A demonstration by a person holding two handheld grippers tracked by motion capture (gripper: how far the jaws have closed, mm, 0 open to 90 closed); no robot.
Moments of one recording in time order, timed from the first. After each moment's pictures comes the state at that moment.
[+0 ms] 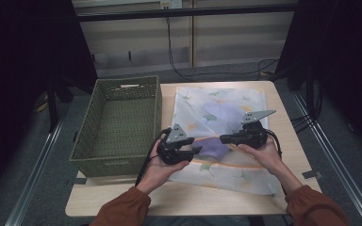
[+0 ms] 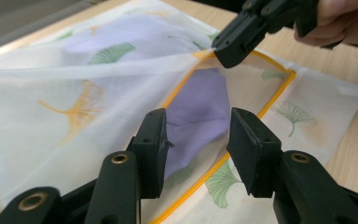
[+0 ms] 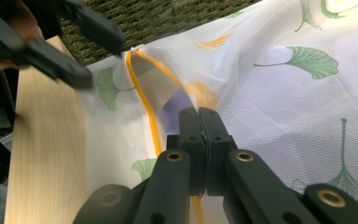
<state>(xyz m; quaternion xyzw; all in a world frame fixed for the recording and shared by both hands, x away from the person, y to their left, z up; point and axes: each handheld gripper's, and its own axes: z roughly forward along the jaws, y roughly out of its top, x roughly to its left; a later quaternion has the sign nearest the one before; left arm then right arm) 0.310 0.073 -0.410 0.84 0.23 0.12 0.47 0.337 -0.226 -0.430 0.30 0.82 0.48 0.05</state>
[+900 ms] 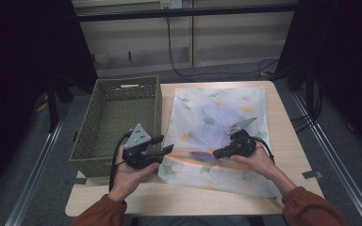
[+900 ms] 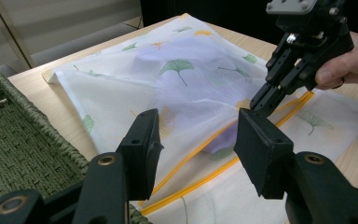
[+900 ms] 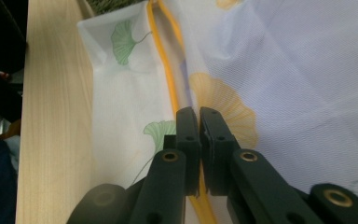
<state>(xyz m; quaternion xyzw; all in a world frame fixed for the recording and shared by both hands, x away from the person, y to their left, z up) 0.294 0.146 -0.393 0.81 0.27 0.15 0.50 0.338 -0.200 -0.466 0.29 0.86 0.41 -0.04</state>
